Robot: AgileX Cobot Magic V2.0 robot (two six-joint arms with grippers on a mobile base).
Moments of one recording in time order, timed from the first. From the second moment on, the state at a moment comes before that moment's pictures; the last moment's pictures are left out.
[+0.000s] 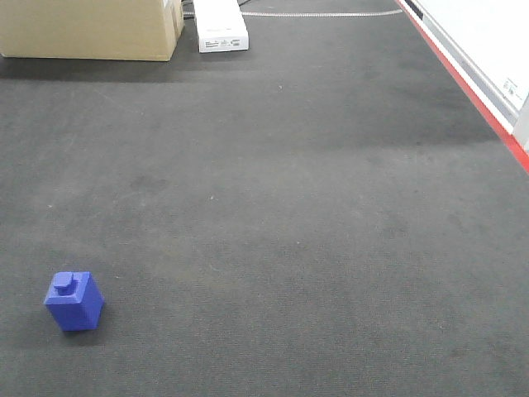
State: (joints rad) left arm 0.01 -0.01 0.03 0.04 0.09 0.00; right arm 0.02 0.00 0.03 0.07 0.07 -0.03
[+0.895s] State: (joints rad) left arm 0.01 0.00 0.00 0.03 0.11 -0.02; right arm 0.02 0.00 0.03 0.07 0.07 -0.03
